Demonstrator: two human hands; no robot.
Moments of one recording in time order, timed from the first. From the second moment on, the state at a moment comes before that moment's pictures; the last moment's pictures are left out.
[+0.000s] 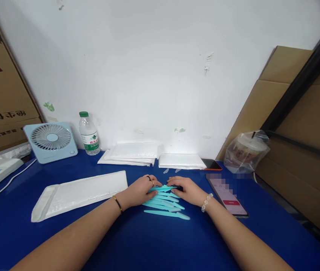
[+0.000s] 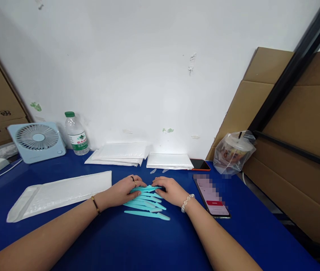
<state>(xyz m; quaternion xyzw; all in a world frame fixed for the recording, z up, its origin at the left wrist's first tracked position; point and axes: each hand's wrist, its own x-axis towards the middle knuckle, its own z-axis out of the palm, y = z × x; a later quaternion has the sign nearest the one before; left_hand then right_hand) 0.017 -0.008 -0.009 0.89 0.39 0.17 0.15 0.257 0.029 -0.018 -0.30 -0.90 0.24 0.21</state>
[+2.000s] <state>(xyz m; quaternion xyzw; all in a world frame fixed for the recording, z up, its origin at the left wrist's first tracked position) 0.017 -0.008 -0.010 0.89 0.39 0.17 0.15 0.256 0.028 -0.016 -0.30 -0.90 0.24 0.21</state>
